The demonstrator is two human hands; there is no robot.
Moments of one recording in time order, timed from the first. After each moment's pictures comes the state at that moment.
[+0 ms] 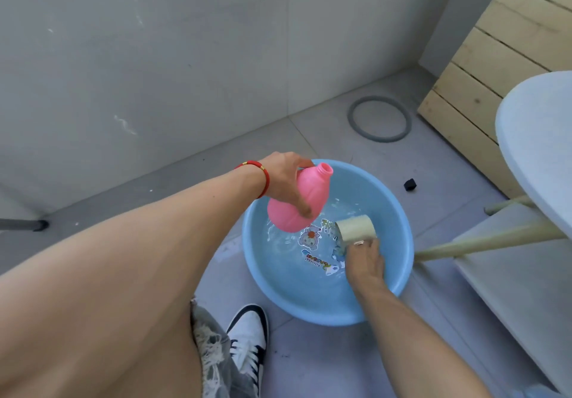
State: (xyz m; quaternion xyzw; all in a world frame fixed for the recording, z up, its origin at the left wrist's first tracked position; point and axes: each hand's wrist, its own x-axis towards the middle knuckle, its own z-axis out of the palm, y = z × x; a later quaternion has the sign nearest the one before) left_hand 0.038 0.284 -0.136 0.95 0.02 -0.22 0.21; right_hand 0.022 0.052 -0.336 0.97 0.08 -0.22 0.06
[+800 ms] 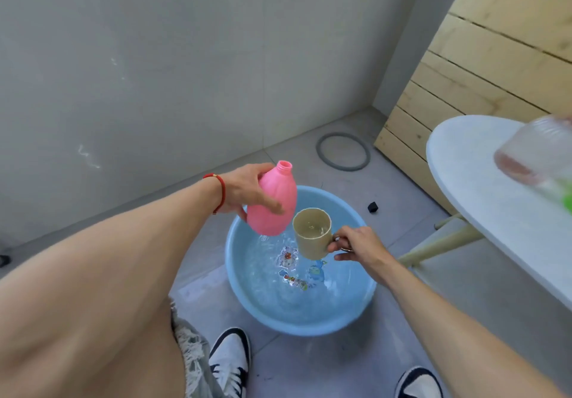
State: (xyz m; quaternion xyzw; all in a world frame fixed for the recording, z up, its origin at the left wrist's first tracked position) left_hand 0.011 0.310 -0.112 0.83 0.10 -0.21 0.51; right_hand 0.035 0.026 -0.197 0.76 -0.06 -0.29 -0.58
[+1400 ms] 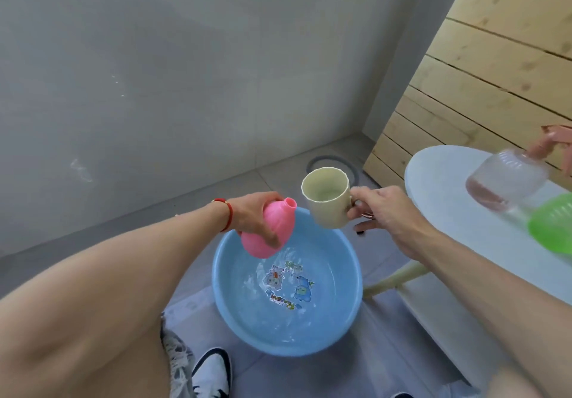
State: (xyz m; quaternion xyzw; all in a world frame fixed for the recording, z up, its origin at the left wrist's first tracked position) left_hand 0.012 0.281 -0.109 0.88 0.03 -0.23 0.41; right_hand 0.054 0.006 -0.047 0.83 0.07 -0.17 -0.53
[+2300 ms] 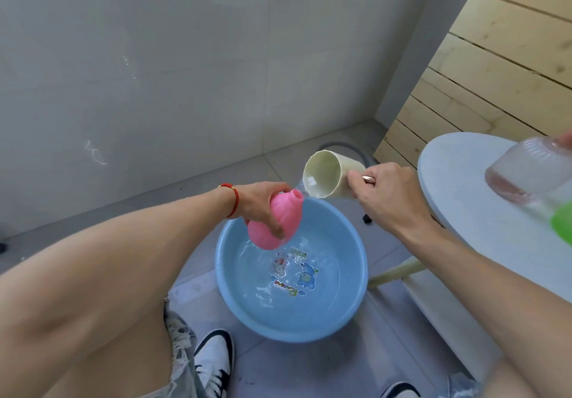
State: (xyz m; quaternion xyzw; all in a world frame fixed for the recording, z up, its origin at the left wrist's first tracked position) left_hand 0.020 0.279 -0.124 0.88 0.02 -0.24 0.41; right_hand 0.054 0.022 -0.050 0.93 0.24 0.12 -0.24
